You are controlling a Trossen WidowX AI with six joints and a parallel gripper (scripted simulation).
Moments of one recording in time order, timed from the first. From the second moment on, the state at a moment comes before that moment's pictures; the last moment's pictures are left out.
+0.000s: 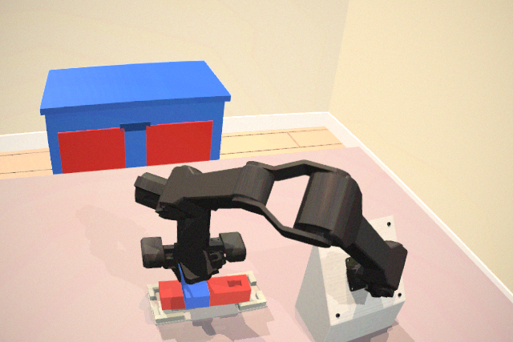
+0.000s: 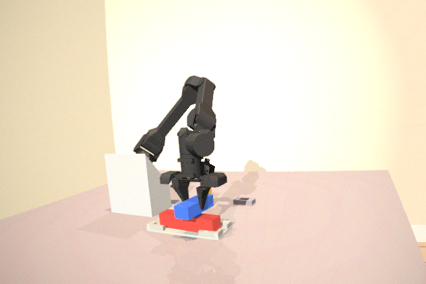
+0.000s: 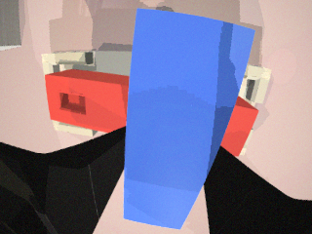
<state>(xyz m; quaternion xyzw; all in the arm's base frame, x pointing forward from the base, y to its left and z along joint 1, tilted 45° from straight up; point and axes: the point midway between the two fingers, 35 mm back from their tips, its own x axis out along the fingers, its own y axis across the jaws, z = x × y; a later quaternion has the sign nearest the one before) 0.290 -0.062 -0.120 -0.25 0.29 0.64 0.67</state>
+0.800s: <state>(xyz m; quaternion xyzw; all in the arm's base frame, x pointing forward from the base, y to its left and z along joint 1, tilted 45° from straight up) 0.289 -0.061 -0.121 -0.25 0.29 0.64 0.67</state>
